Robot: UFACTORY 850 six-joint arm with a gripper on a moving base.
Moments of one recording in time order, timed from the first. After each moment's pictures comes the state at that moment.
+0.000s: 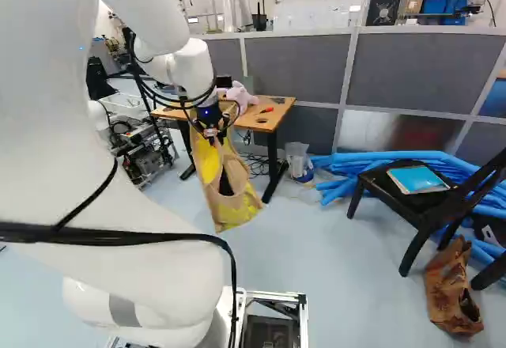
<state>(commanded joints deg) 4.5 4.8 -45.4 9.3 -27.7 -18.7</state>
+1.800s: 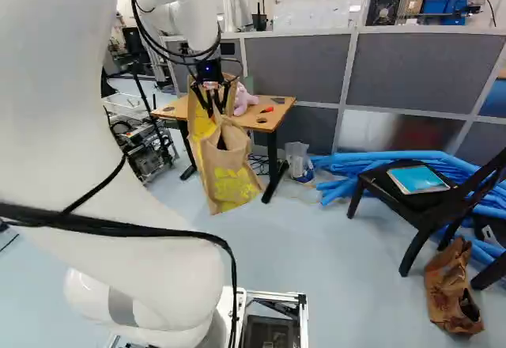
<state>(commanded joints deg) 2.0 2.0 -63.3 9.2 -50.7 -18.7</state>
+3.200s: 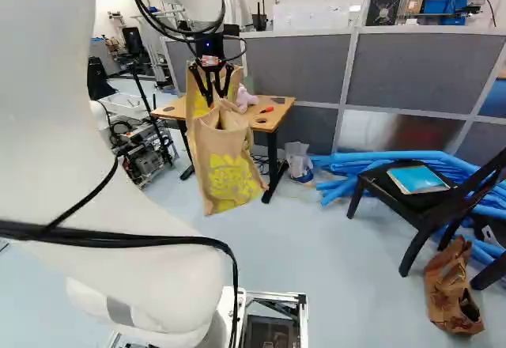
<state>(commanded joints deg) -1.2 3.8 -68.3 9.2 -61.7 -18.7</state>
